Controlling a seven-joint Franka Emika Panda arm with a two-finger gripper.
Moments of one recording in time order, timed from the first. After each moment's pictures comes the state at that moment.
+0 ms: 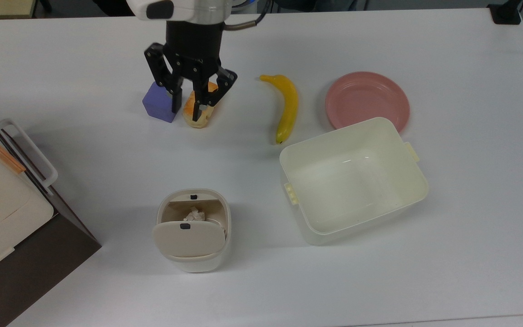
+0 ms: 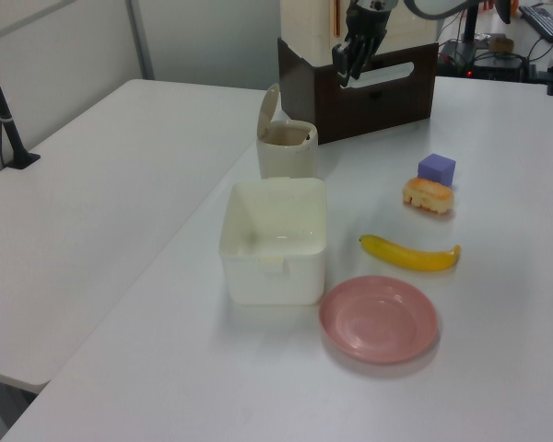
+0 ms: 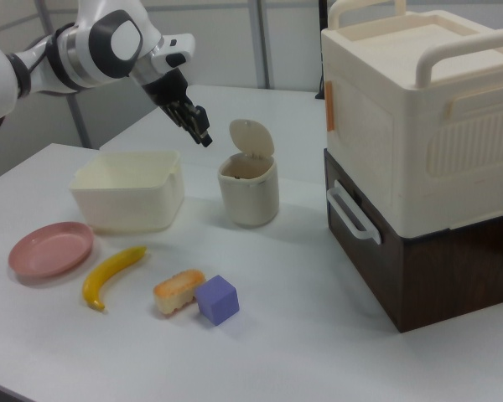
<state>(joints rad) -0.23 0.23 0.30 -1.52 -0.33 2.04 0.51</state>
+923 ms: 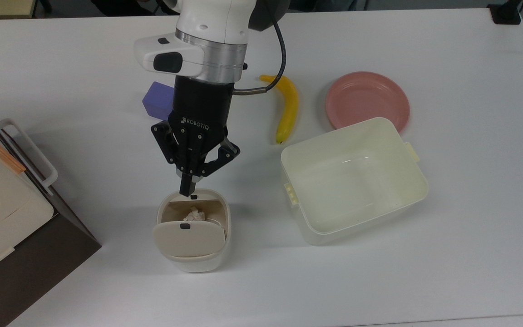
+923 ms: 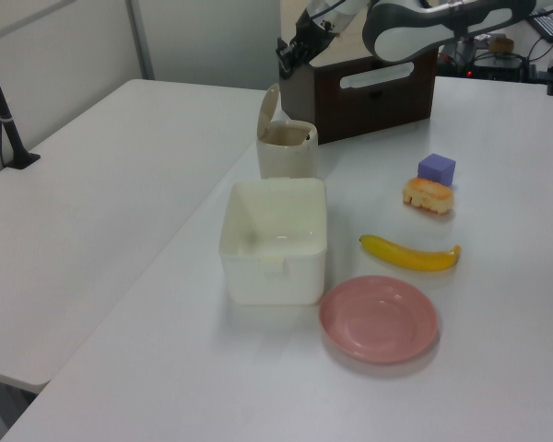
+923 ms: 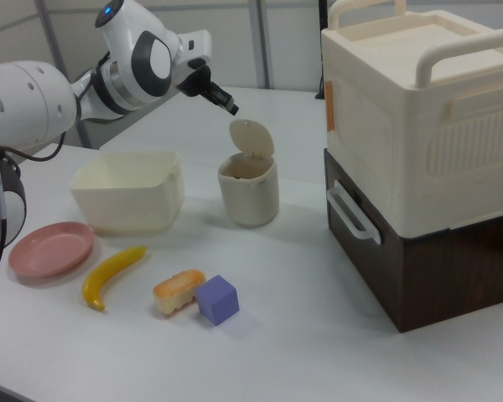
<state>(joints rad) -0.19 0.48 0.30 -1.32 -0.57 2.42 0.76</state>
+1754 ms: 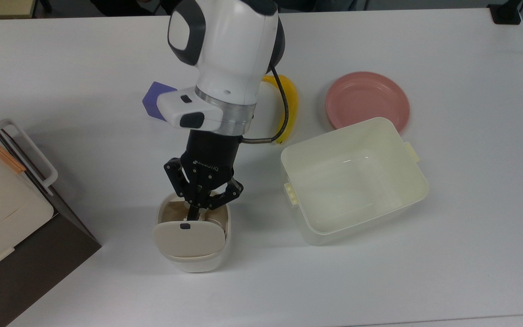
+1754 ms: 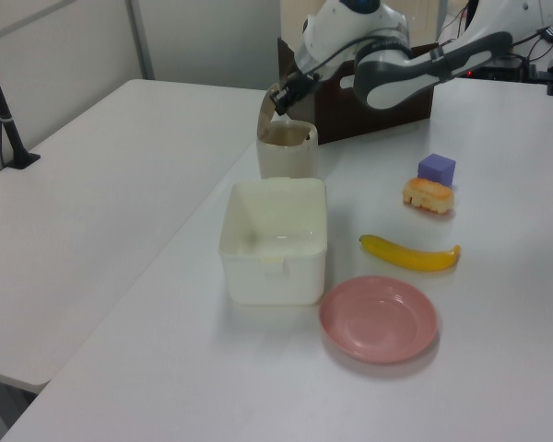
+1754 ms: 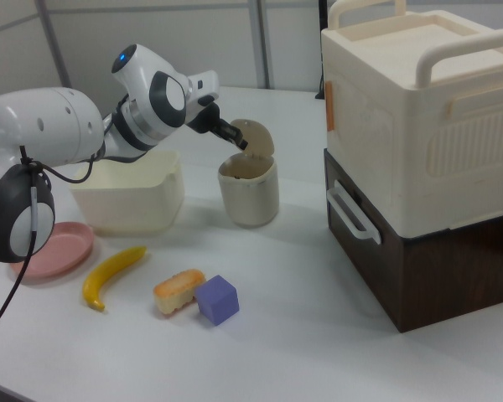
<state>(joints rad) -0.18 0.61 0.30 -1.33 -0.77 2.46 0.84</state>
